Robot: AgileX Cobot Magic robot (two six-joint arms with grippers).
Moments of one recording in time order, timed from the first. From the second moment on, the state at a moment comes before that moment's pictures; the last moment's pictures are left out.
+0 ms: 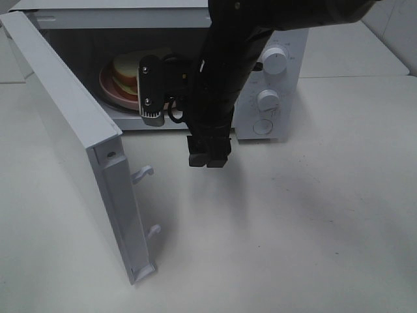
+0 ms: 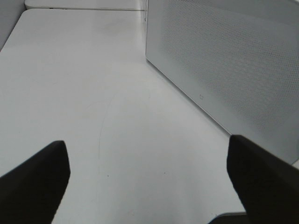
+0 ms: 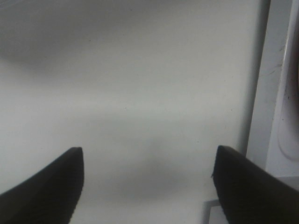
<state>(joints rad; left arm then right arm) 0.02 0.00 -0.49 -0.10 1.05 0.03 0.70 1.97 -1.48 0.00 0.72 -1.02</state>
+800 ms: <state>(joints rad) 0.02 0.00 -0.49 -0.10 1.05 0.03 0.70 2.24 -1.85 0.02 0.72 -1.02</state>
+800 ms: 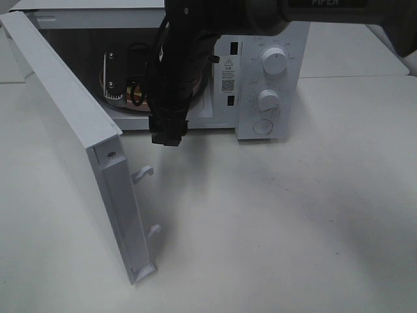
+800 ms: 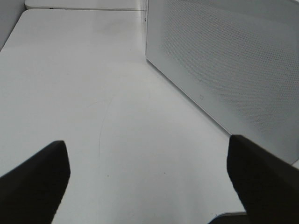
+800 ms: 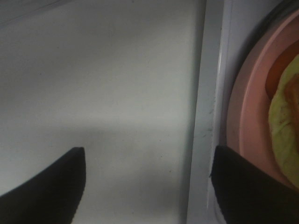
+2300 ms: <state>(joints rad) 0.02 0.00 -0.49 -0.10 1.05 0.03 0.61 2.48 -2.12 0.19 0.67 -1.07</state>
